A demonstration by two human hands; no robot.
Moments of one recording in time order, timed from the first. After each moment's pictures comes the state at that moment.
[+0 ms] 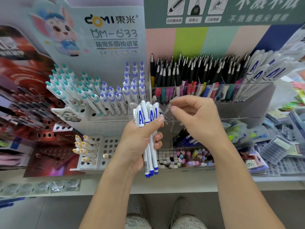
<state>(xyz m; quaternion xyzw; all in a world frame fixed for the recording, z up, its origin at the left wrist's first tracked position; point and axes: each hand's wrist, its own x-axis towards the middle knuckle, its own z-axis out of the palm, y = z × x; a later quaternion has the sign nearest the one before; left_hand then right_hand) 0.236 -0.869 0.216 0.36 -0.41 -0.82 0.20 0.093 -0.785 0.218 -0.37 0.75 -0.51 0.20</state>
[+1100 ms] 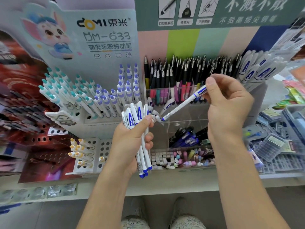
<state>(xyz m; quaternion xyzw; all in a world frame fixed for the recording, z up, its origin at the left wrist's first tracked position) 0.237 -0.869 0.218 0.40 -0.40 -0.79 0.24 0.070 -0.781 0.229 -0.13 0.64 -0.76 0.02</state>
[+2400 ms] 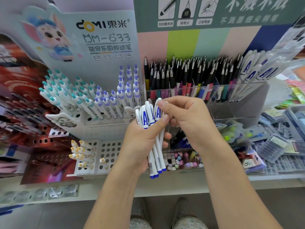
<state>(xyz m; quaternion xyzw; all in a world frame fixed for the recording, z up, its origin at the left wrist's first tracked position) 0.222 -0.859 0.225 0.34 -0.46 -0.79 0.20 0.104 -0.794 0.232 -0.24 0.63 -0.65 0.36</state>
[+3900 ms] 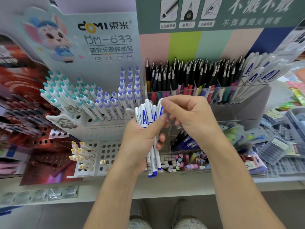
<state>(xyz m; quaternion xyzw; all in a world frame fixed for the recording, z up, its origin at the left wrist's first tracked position) 0.221 -0.865 0.228 0.34 -0.49 -0.78 0.21 0.096 -0.791 0.237 -0.33 0.66 -0.60 0.31</state>
